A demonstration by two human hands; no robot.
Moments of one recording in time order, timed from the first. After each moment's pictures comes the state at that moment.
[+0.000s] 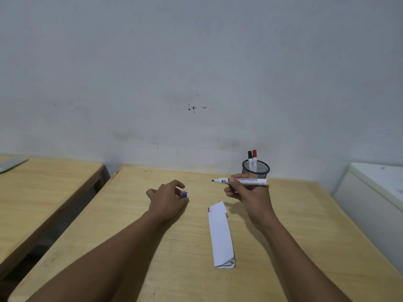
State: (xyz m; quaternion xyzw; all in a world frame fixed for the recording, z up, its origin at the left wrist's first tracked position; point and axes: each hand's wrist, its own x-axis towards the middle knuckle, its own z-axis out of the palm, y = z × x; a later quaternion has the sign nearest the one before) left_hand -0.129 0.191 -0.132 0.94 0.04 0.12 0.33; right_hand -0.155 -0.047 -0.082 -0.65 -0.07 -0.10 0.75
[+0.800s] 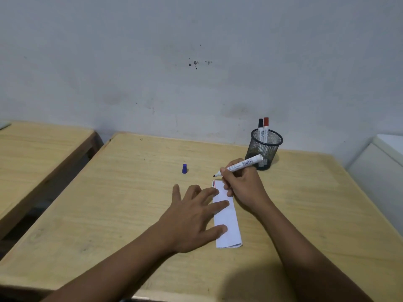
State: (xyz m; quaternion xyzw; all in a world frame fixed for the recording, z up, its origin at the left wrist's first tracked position) left_hand -0.221 0.141 -0.144 0.96 -0.25 0.04 0.09; right_hand -0.135 -0.036 -0.131 -0.80 -0.08 -0.03 0.60
